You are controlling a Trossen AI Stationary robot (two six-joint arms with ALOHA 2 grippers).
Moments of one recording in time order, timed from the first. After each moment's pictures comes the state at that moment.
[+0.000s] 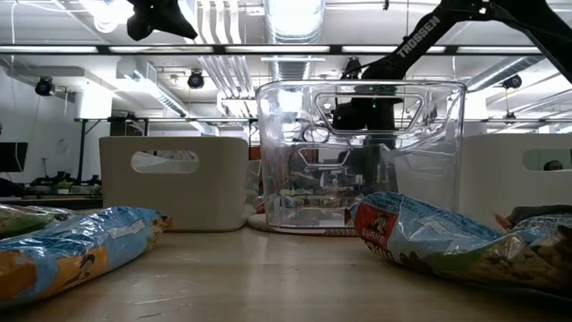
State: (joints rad) left arm 0.42 0.91 1.17 -0.71 -0.15 -0.21; right arm -0.72 2.01 1.43 -0.97 -0.01 0.52
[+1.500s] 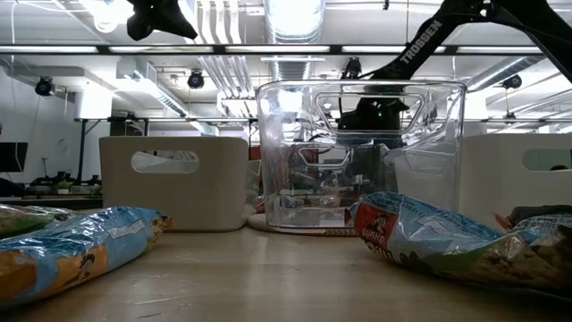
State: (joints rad) left arm 0.42 0.91 1.17 -0.71 -0.15 -0.21; right arm -0.72 2.00 1.34 -0.92 0.00 0.52
